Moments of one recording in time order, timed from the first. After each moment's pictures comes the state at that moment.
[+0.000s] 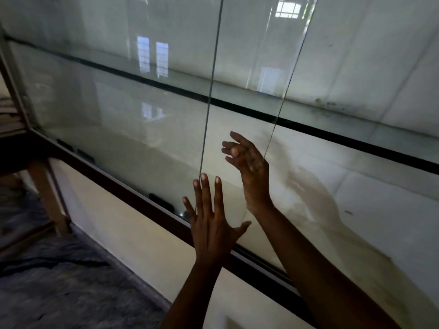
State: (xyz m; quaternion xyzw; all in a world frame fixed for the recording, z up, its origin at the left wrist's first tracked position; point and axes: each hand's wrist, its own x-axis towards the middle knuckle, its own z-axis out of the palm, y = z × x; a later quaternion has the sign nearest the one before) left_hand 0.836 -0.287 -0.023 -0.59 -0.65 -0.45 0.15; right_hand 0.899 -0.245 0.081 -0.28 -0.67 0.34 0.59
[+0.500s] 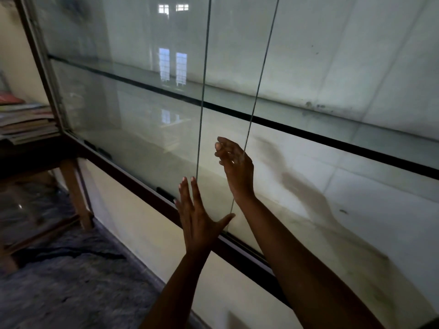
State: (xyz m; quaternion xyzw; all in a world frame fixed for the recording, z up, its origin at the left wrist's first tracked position) left_hand 0.830 -0.301 -0.035 -0.54 -0.67 -0.51 0.01; right_hand 0.892 -0.250 0.081 -0.35 -0.67 0.33 0.57
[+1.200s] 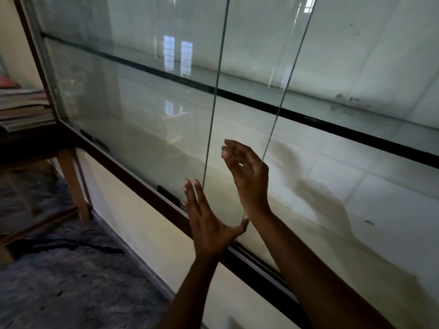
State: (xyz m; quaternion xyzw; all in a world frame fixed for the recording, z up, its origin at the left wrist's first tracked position) left_hand 0.832 -0.270 -0.054 -0.52 -0.62 -0.58 -0.01; right_hand 0.892 -0.244 0.065 -0.30 -0.67 0.33 0.59
